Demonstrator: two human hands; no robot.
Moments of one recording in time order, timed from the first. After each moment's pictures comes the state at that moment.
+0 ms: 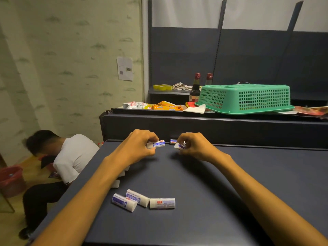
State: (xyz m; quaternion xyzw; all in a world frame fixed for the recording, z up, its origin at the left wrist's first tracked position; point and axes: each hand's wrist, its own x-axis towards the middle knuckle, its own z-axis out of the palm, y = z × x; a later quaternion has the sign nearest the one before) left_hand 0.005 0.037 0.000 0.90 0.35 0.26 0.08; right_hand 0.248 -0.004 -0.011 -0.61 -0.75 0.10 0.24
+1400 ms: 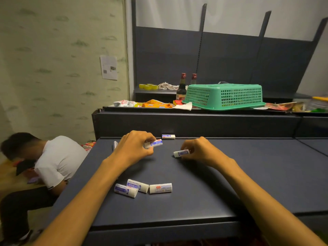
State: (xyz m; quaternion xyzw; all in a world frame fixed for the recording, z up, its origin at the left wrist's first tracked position) left_hand -0.003 0.005 -0.005 0.89 0.33 0.29 0.07; right_hand 0.252 -0.071 -0.016 -0.66 -0.74 0.03 0.16
